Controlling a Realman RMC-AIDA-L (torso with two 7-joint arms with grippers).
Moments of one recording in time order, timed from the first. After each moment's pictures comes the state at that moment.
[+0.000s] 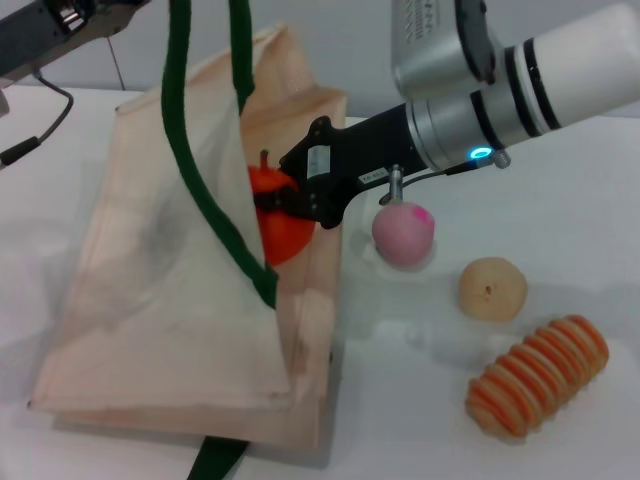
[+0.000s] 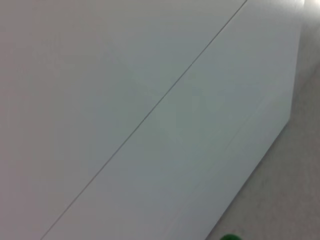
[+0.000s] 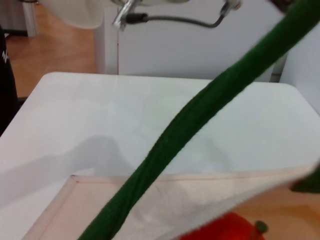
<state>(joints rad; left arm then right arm) -0.61 -1.98 0.46 0.60 -1.58 -1.74 1.19 1.23 2.05 -1.03 -0.25 -2.01 -1.22 1.33</state>
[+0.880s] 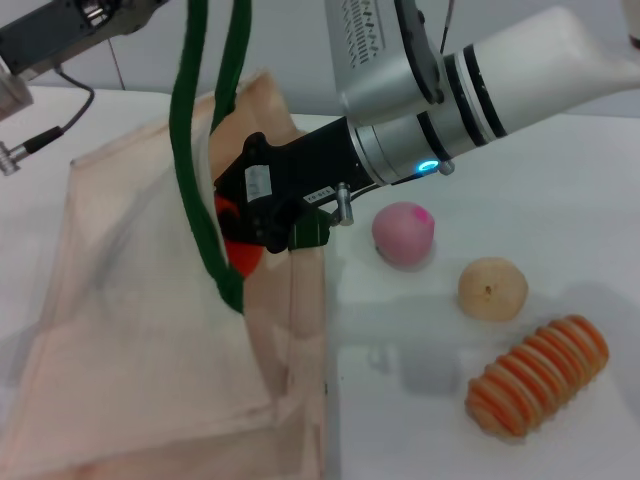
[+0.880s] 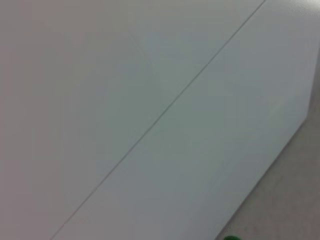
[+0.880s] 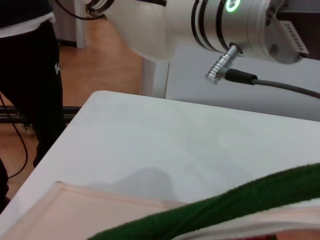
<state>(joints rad) -0.66 -1.95 0.47 0.50 -1.56 -1.68 1.23 1.34 2.06 -1.04 -0.11 -1.92 -1.24 1.18</state>
